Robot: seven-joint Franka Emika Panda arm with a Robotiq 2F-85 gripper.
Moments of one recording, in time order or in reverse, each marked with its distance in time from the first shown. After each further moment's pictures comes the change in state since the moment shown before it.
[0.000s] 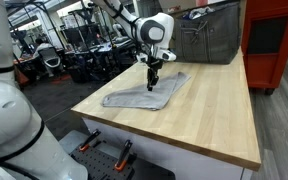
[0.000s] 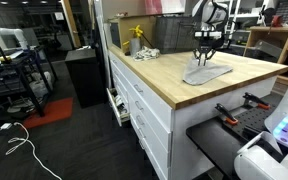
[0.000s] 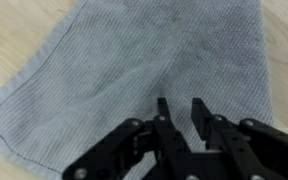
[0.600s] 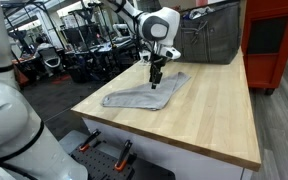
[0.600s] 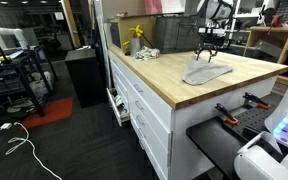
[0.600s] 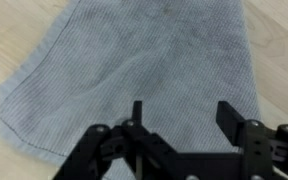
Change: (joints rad) arm -0.050 -0.042 -0.008 -0.017 0.075 0.012 -0.045
